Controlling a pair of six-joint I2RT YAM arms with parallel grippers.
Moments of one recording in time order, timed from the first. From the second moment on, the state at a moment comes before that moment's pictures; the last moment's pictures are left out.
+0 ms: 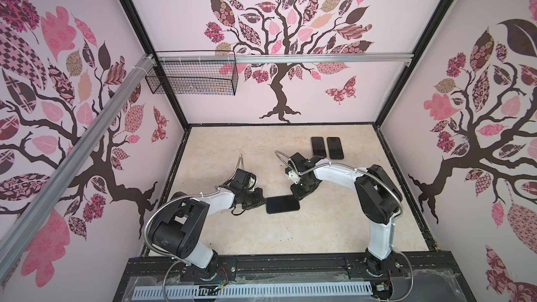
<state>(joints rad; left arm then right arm) -0.42 1.56 0.65 -0.15 0.50 -0.63 0.67 1.95 1.34 -0.84 -0.14 0.08</state>
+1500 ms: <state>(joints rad) -0.42 1.53 0.64 -0.15 0.48 -0.64 0.69 1.96 1.35 -0.83 -0.13 -0.03</state>
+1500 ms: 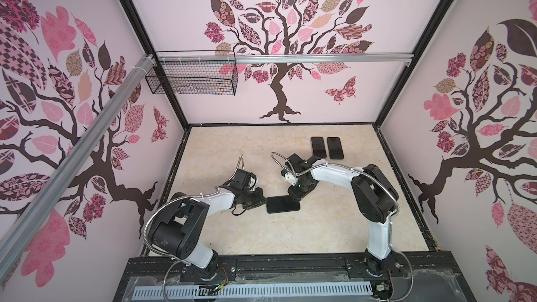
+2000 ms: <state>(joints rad) -0.32 1.12 0.60 -0.35 0.24 -0.71 0.74 1.73 1.29 -0.70 -0.19 -0.49</state>
